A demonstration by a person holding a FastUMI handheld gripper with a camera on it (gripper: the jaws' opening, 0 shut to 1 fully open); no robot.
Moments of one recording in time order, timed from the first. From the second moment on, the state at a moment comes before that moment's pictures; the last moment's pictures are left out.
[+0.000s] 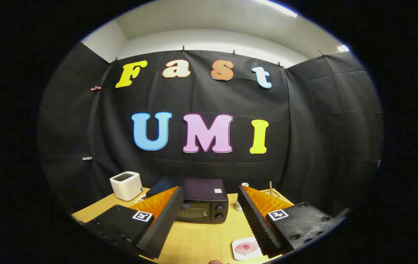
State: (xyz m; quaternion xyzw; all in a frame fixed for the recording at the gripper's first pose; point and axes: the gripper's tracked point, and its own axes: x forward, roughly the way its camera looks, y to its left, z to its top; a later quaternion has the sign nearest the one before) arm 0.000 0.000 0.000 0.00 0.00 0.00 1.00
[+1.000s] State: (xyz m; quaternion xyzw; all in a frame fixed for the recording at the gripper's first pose) arm 0.002 0.000 -0.015 -0.03 0.02 -0.01 1.00
